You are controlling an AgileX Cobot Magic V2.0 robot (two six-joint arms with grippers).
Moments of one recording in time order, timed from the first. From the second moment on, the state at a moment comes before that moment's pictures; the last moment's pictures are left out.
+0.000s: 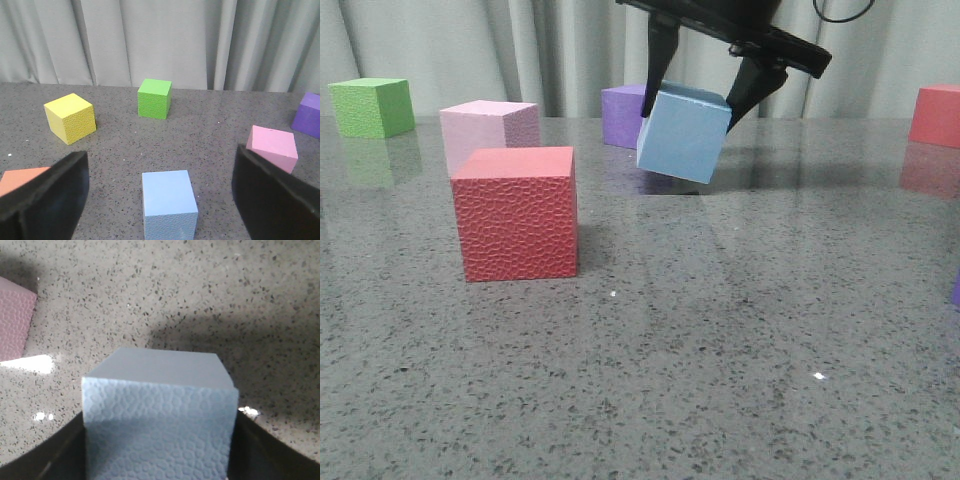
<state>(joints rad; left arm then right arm) 0.03 0.56 -0.67 -0.09 0.40 -0.01 0.42 1.97 -1.85 0.27 1.11 0.37</state>
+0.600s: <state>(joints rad) 0.03 0.56 -0.67 -0.10 0.40 -0.01 0.42 1.97 -1.85 0.27 1.13 0.37</state>
